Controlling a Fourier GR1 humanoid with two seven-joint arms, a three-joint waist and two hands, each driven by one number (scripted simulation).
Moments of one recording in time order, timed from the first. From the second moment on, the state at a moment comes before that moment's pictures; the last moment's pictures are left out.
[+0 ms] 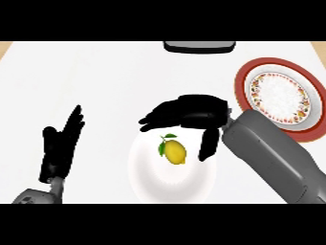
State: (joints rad) left arm -0.06 0.29 -0.24 -1.46 0.13 0.33 0.21; right arm -0.79 -0.32 0.65 -1.16 0.45 0.40 -0.59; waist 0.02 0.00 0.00
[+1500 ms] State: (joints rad) left arm -0.06 0.22 -0.14 -1.42 0.05 0.27 0.19; right arm -0.82 -0.11 0.69 -0.95 0.96 0.55 -0.52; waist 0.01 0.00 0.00
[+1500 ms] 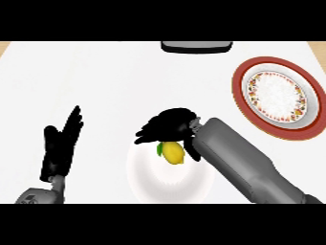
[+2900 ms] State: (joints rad) left arm -0.03 0.20 -0.06 -1.45 0.01 0.22 0.21; right arm -0.71 -0.12 0.37 -0.84 1.06 0.22 -0.53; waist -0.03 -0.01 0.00
